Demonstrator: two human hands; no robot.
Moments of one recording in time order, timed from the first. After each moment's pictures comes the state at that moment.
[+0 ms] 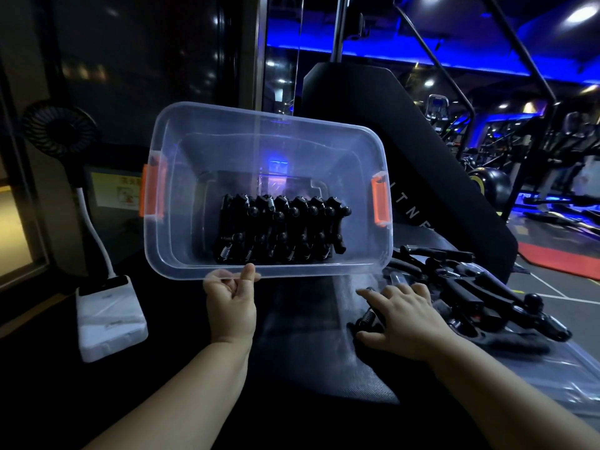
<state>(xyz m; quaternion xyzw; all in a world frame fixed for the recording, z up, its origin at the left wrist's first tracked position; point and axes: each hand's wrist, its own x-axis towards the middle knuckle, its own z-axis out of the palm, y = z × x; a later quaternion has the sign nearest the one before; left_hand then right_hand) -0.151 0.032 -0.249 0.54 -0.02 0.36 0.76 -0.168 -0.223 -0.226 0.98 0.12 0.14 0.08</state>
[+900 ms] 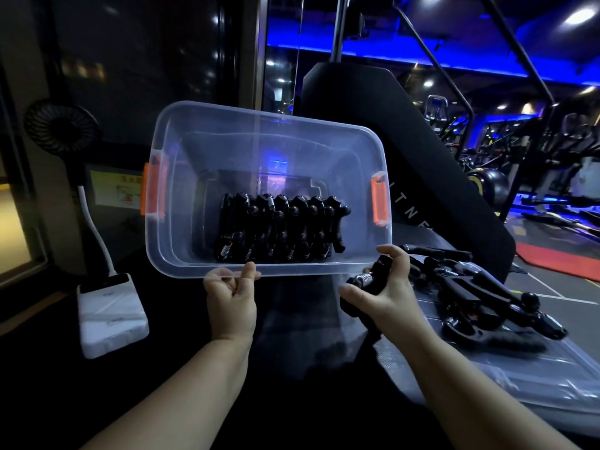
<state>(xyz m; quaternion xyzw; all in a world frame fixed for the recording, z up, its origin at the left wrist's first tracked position) -0.154 0.031 -0.246 0.54 0.00 0.36 0.76 -0.186 -0.175 -0.209 0.81 0.11 0.23 -0.53</state>
